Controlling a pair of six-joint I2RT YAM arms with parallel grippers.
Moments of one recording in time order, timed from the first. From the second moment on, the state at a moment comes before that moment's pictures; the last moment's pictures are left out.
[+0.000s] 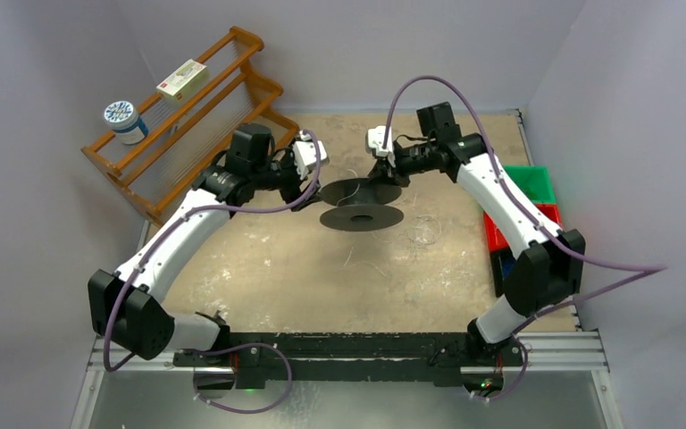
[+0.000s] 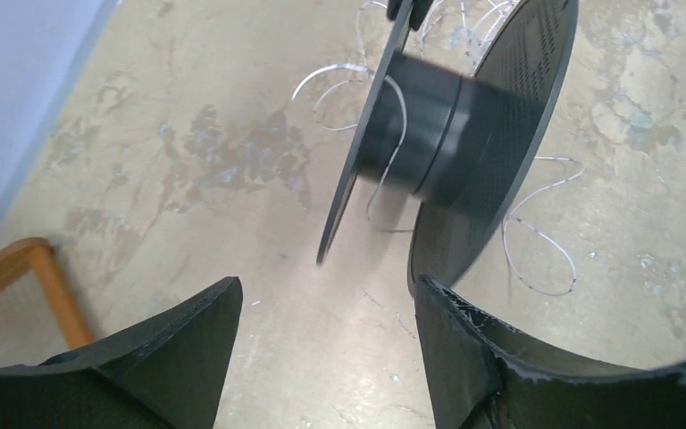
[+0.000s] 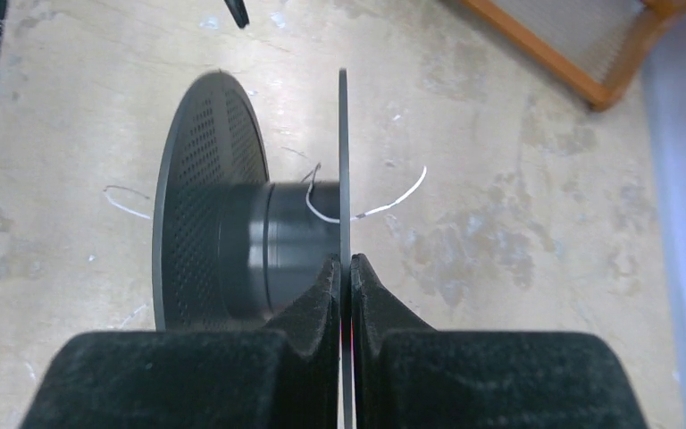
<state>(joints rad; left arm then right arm) -0.43 1.36 1.24 -0.49 0.59 0.54 0.38 1.62 1.54 -0.78 -0.92 -0.94</state>
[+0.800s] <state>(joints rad) -0.65 1.62 1.46 -0.38 0.46 0.50 0.41 1.48 1.25 -0.48 -0.75 -0.78</state>
